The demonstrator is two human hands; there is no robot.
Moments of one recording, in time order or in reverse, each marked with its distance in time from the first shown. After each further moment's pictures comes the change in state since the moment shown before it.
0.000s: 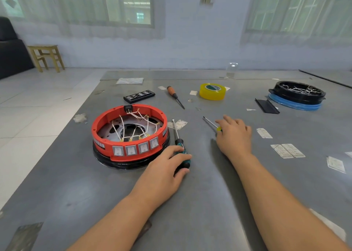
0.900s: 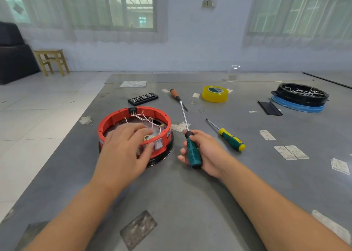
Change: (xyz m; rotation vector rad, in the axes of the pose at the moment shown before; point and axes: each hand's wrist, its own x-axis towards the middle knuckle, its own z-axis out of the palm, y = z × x) left_hand -0.007 -0.038 -0.080 0.344 0.367 0.059; right_hand -0.039 -0.086 -0.017 1.726 -0.710 0.566
